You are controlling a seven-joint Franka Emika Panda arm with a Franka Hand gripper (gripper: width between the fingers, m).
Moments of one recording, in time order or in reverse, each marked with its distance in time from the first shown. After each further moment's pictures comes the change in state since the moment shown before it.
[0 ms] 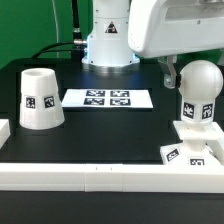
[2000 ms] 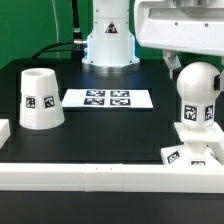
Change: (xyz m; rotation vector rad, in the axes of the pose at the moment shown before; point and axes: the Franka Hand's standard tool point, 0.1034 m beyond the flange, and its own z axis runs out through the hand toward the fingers) arm 0.003 0.000 0.003 0.103 -0.033 1.429
